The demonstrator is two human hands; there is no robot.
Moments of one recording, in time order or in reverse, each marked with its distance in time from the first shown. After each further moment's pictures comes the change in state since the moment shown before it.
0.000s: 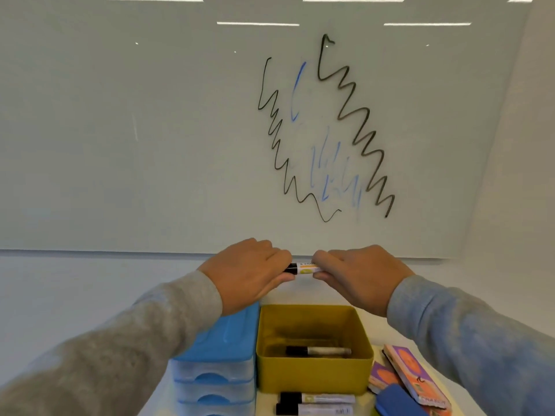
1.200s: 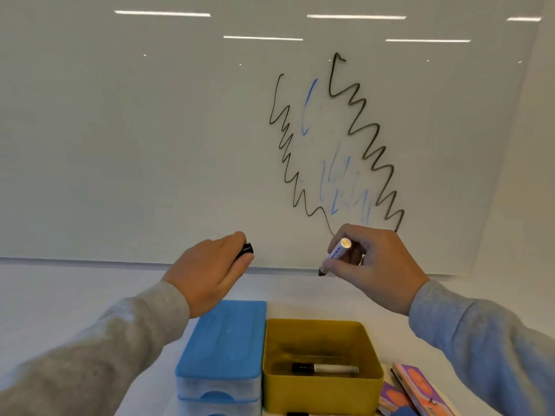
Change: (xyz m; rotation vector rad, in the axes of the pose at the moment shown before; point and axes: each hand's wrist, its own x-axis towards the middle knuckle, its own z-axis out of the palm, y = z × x) left_hand -0.041 -0.042 -0.004 -0.332 -0.081 -0.473; right_hand 0.012 0.001 -0.029 0.851 0.373 0.379
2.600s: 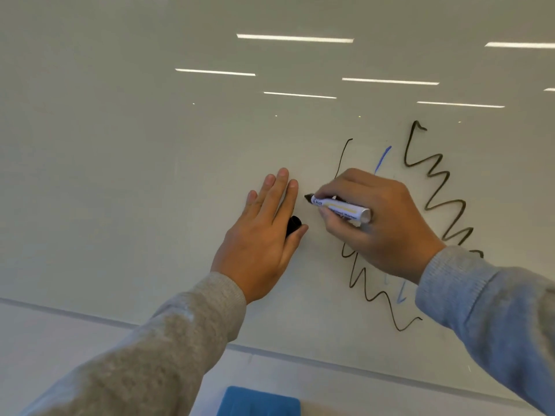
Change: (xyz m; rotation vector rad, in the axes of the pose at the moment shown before) left_hand 0.115 -0.033 -0.044 0.205 0.418 -0.079; right_hand 0.173 -0.073 -0.001 -0.329 0.237 -0.684
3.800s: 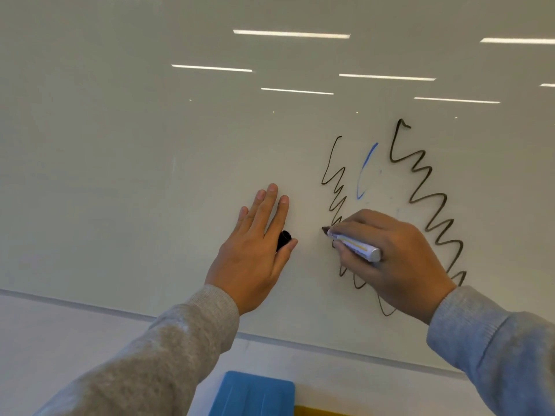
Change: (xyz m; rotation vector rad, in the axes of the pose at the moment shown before) left_hand -0.029 0.003 0.007 -0.016 -0.070 -0.029; right_hand -0.065 -0.002 -0.007 -0.050 -0.092 0.115
